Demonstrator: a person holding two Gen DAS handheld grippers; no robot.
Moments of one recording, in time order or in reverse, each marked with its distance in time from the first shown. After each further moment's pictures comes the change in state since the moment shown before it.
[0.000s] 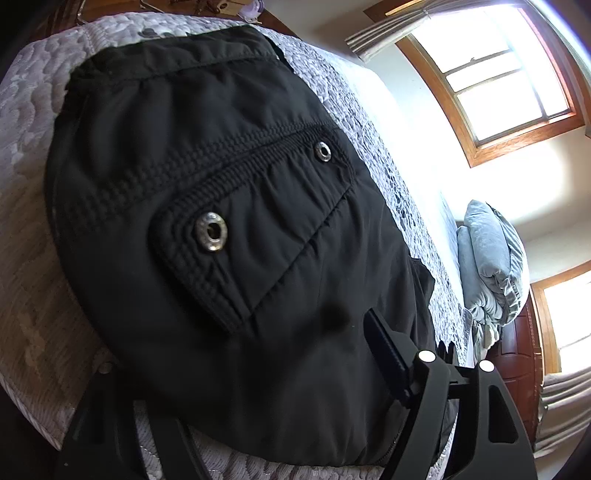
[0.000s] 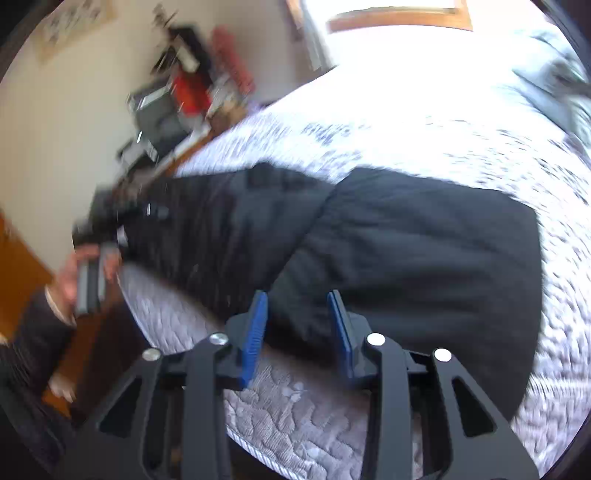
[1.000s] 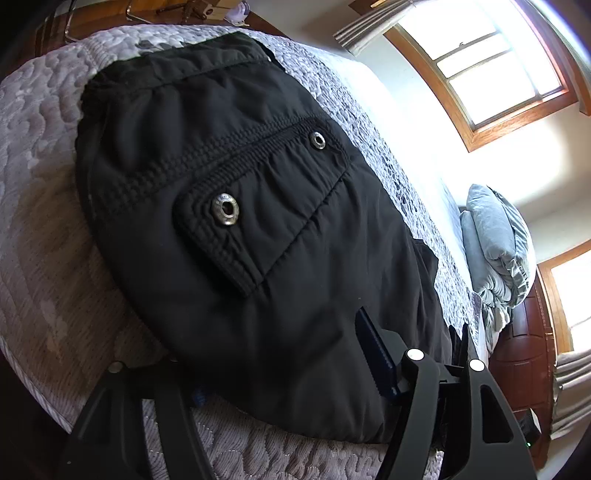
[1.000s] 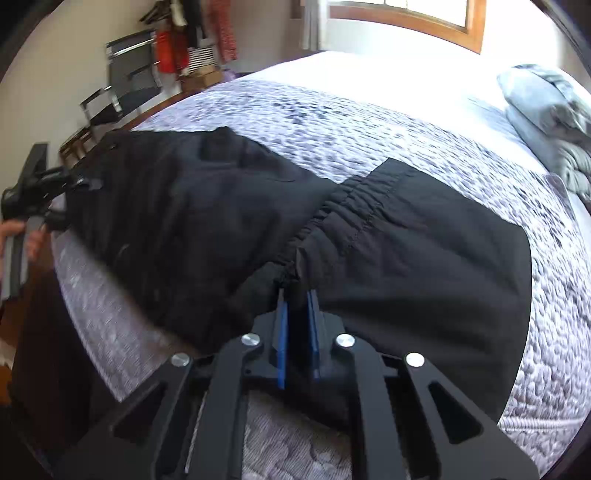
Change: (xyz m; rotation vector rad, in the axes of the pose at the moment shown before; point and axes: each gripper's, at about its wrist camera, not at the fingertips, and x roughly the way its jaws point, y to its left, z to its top) left arm -0.004 0.000 -0.008 0.077 0.008 0.036; right arm 0.051 0.017 0.012 -0.215 0.127 -0.203
